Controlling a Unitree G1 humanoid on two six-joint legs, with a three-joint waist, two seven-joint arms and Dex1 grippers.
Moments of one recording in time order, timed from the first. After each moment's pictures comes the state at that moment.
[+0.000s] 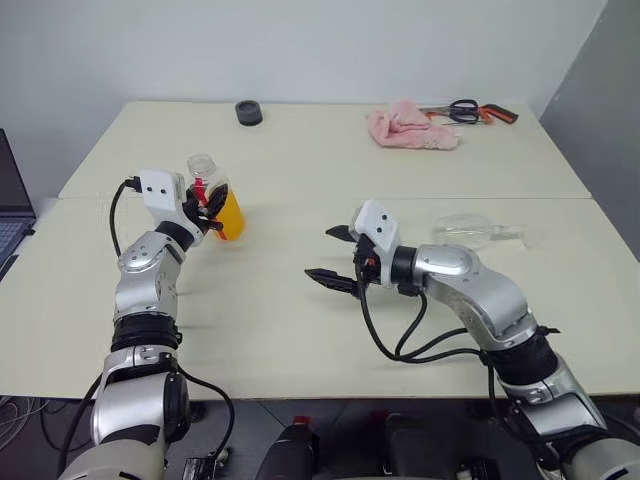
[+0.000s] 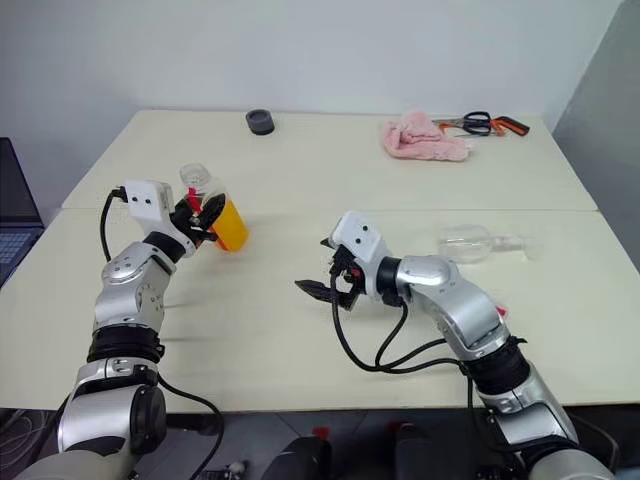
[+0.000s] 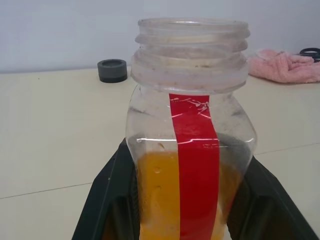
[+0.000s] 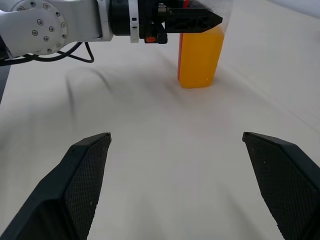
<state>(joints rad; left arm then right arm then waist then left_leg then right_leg) -0.68 0.48 0.28 0.65 -0.26 0.01 -0.52 -0.64 -0.34 0.35 -0.23 0.33 0.68 0.64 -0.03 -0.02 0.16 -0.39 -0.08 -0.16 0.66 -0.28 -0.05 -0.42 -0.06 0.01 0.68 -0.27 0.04</state>
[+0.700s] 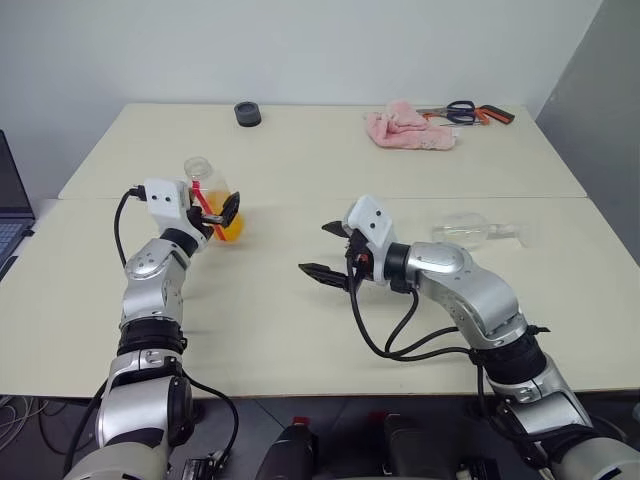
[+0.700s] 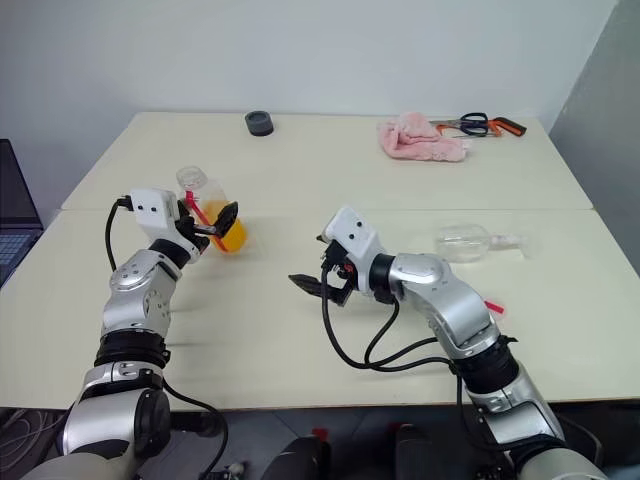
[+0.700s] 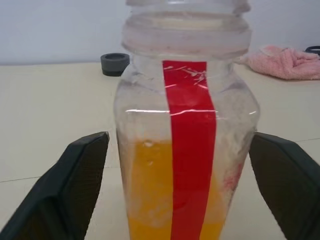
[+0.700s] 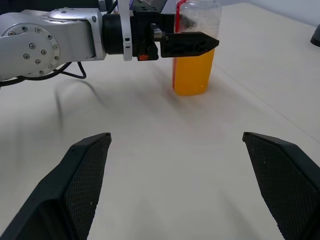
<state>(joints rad) -0.66 0.46 0.28 0.66 -0.27 -0.03 -0.50 -0.64 -0.28 0.33 -0.23 0.30 0.71 0.63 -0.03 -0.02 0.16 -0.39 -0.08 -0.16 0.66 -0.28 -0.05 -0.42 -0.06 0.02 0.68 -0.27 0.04</state>
